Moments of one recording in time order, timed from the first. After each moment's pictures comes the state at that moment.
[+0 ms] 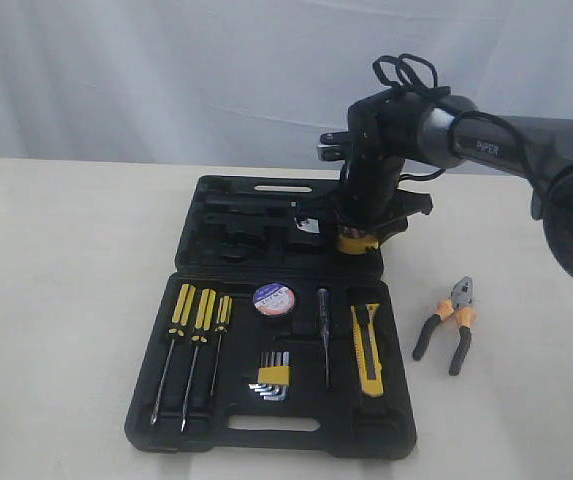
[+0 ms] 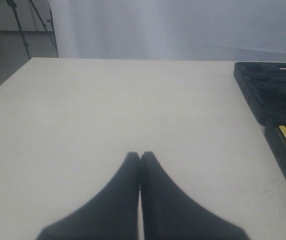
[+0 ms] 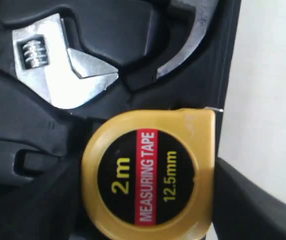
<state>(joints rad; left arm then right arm) 0.07 0.00 0.00 0.00 0.35 0.01 0.00 2.36 -1.93 -0.18 0.90 0.39</state>
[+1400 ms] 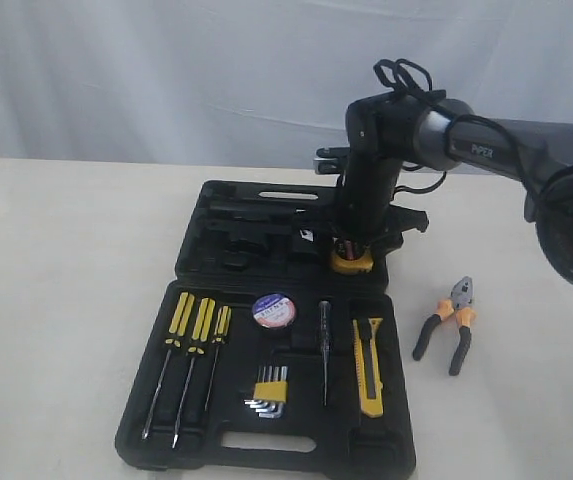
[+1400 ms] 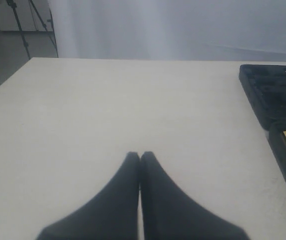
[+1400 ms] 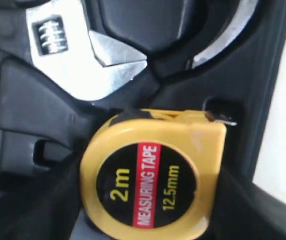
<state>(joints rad) 0.07 0.00 0.00 0.00 0.35 0.01 0.00 2.38 -1.95 -0.06 1.02 0.34</state>
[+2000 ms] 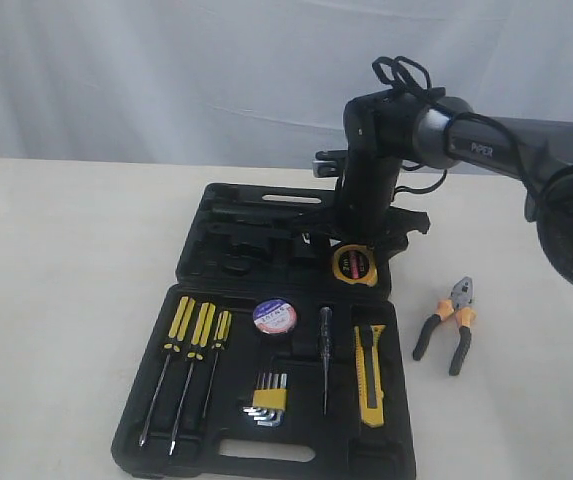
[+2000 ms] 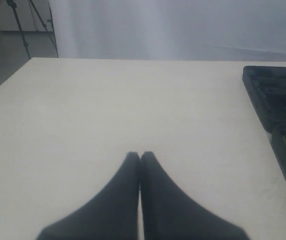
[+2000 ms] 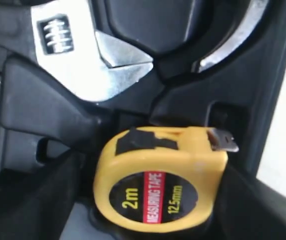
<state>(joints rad) 0.07 0.00 0.00 0.00 0.35 0.01 0.01 2.38 -1.95 -0.06 1.06 0.34</state>
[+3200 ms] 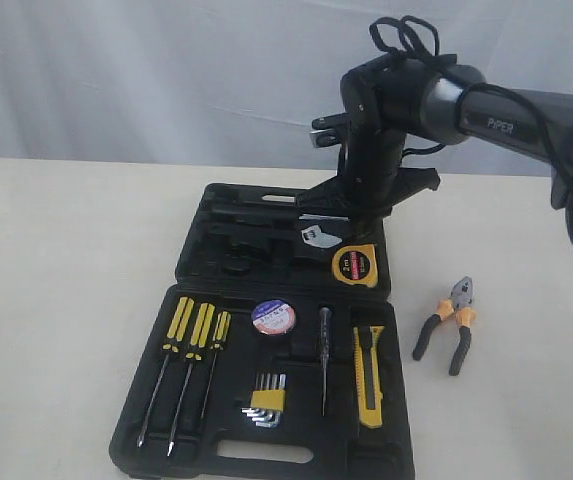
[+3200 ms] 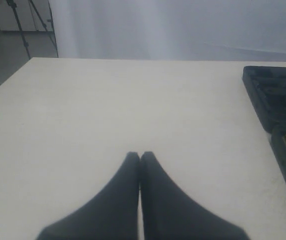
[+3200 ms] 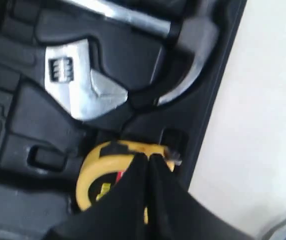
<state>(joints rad) 0.07 0.00 0.00 0.00 0.35 0.01 0.04 2.29 -1.94 -0.23 1.03 0.32</state>
